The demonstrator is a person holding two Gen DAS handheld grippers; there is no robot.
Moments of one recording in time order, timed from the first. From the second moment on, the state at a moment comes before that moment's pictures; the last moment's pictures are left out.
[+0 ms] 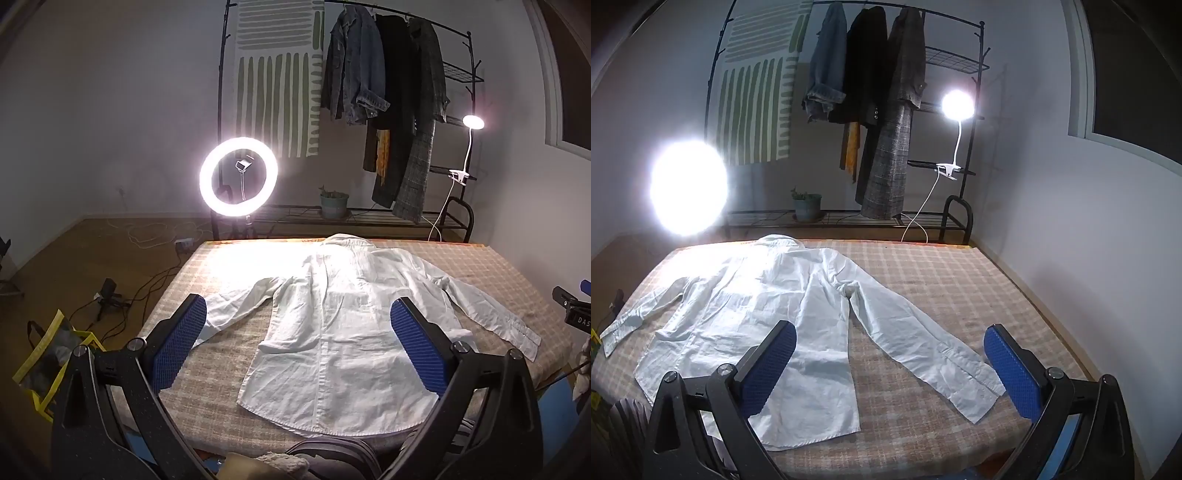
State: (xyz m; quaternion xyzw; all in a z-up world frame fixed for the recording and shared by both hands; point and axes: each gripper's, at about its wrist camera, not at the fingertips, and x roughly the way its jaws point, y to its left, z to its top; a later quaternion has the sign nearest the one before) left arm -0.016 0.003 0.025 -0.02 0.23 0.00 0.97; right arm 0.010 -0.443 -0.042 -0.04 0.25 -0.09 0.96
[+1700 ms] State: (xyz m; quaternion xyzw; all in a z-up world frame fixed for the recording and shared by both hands) left arm -0.016 -0.002 0.036 -0.01 0.21 0.01 0.98; right arm 0.014 -0.443 -0.040 -0.03 0.25 -0.08 0.96
